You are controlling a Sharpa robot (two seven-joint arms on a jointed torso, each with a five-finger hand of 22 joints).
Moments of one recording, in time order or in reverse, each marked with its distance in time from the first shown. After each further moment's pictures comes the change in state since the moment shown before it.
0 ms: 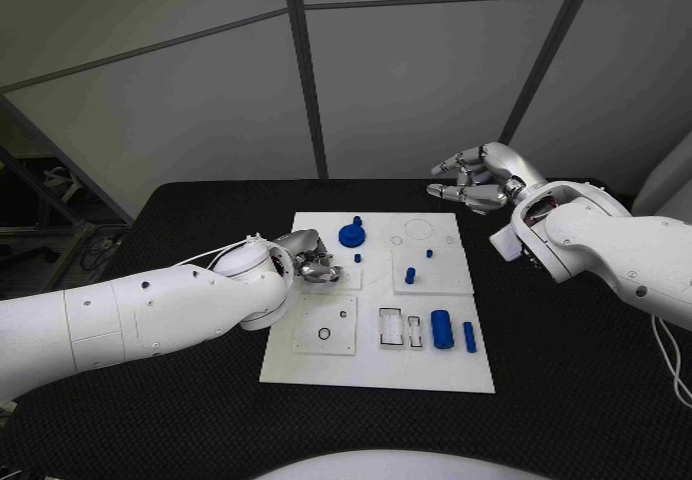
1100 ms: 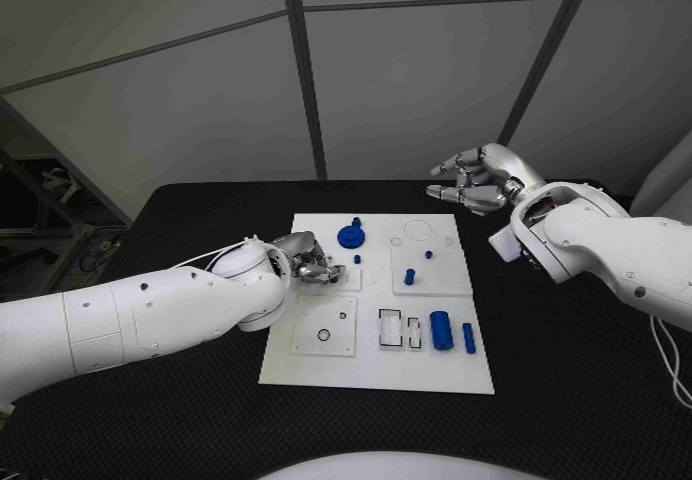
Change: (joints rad) left arm -0.002 0.001 -0.001 -0.011 0.005 0.000 -0.012; left_hand -0.064 0.044 -0.264 0.190 0.009 0.027 0.002 -0.008 -0.038 0.003 0.003 0.021 0.021 -0.001 -0.001 0.000 0.000 0.000 0.000 0.000 0.005 0.000; right arm 0.000 -0.002 0.000 0.000 -0.001 0.000 -0.001; right_hand 0.000 0.000 0.000 0.000 0.004 0.000 0.000 0.000 0.000 0.000 0.000 0.000 -0.001 0.000 0.000 -0.006 0.000 0.016 0.000 0.000 -0.001 -0.006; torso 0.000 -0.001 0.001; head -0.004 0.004
